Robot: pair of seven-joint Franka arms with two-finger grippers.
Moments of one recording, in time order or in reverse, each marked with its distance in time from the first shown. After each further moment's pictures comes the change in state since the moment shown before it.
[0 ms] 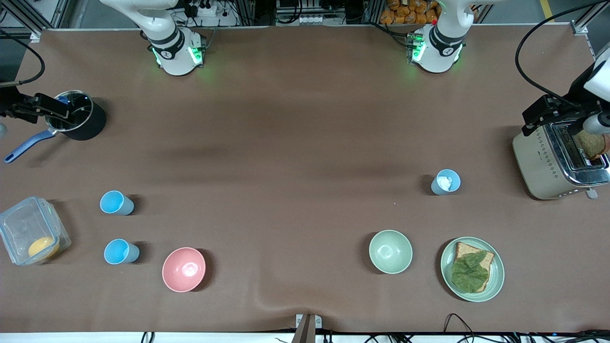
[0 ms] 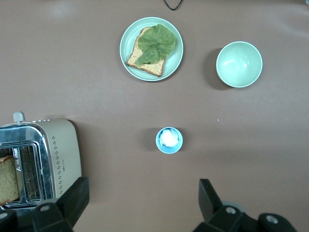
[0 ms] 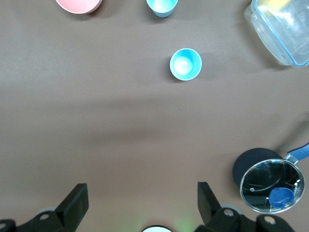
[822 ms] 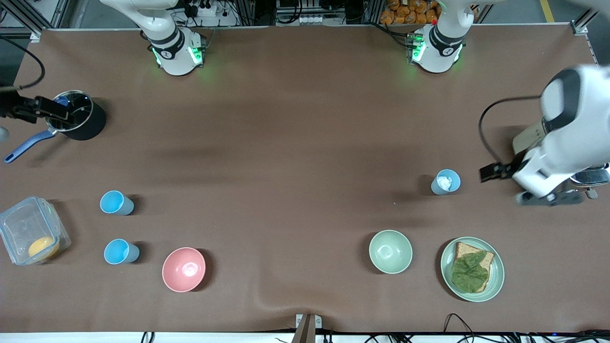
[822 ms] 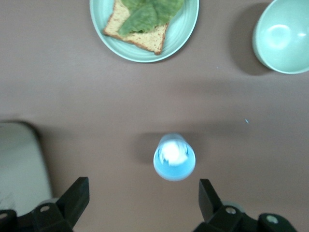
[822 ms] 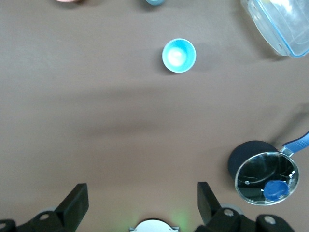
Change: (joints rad) left arm 0.007 0.296 0.007 -0.178 0.001 0.307 0.007; right arm -0.002 0.069 -0.013 0.012 -0.033 -0.017 -0.012
